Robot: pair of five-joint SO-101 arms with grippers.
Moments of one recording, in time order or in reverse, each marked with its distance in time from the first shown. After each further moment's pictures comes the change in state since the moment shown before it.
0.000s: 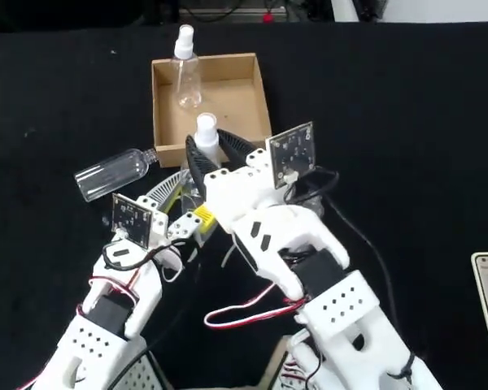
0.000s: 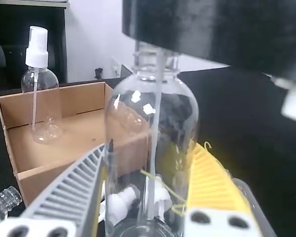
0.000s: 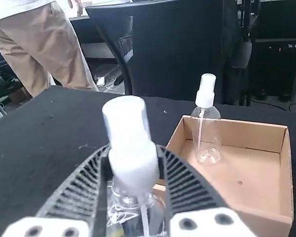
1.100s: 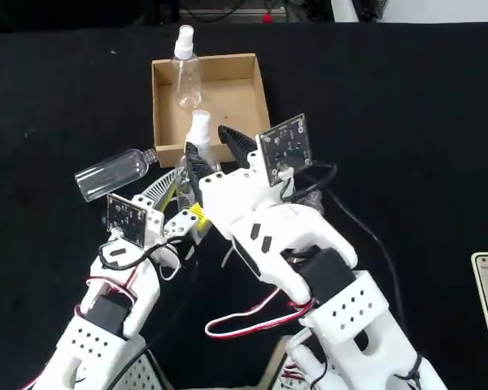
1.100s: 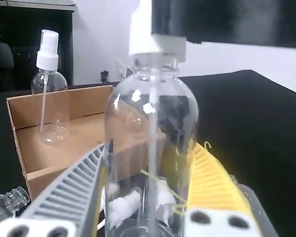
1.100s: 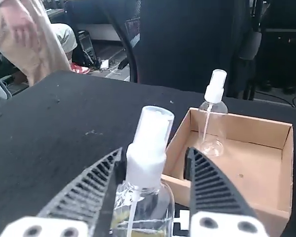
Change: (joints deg) left arm -1.2 -0.1 0.0 -0.1 0.4; right arm -2.7 0.0 -9.6 14.1 0.6
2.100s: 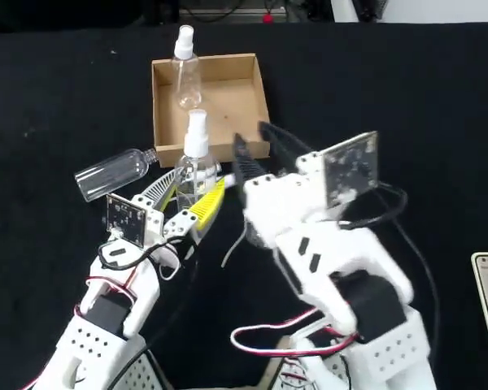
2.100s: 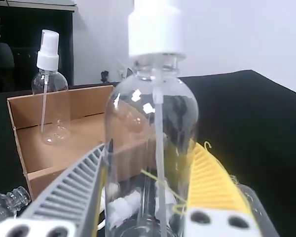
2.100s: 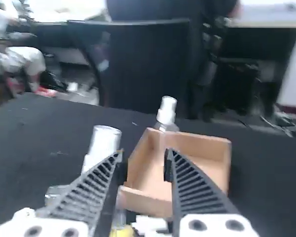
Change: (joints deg) left arm -1.1 0.0 0.0 0.0 0.0; right arm 10.9 -11.4 -7.2 17.2 4.0
